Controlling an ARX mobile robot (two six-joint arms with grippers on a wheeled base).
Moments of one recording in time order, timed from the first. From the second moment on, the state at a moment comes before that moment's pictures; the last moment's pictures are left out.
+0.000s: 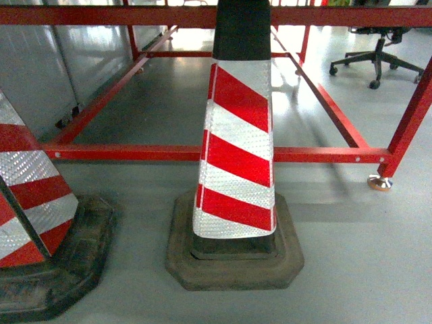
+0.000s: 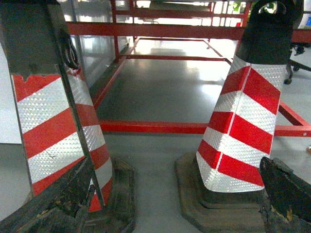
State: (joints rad) left arm 0.00 0.01 0.01 0.00 0.00 -0.01; right arm 0.00 0.01 0.01 0.00 0.00 0.00
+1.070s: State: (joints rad) left arm 0.00 0.01 0.01 0.00 0.00 -0.01; right arm 0.00 0.01 0.01 0.00 0.00 0.00
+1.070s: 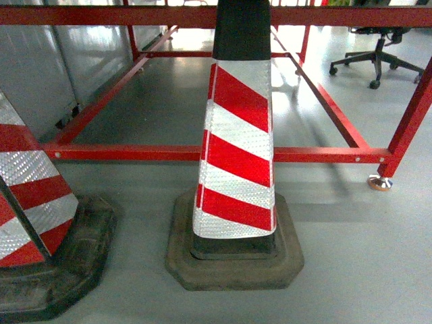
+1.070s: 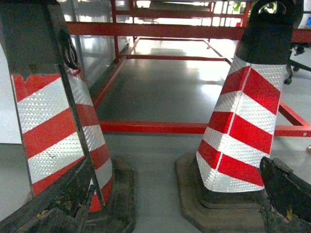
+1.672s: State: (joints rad) left arm 0.00 0.01 0.01 -0.01 0.00 -0.01; right arm 0.00 0.01 0.01 -0.01 0.00 0.00
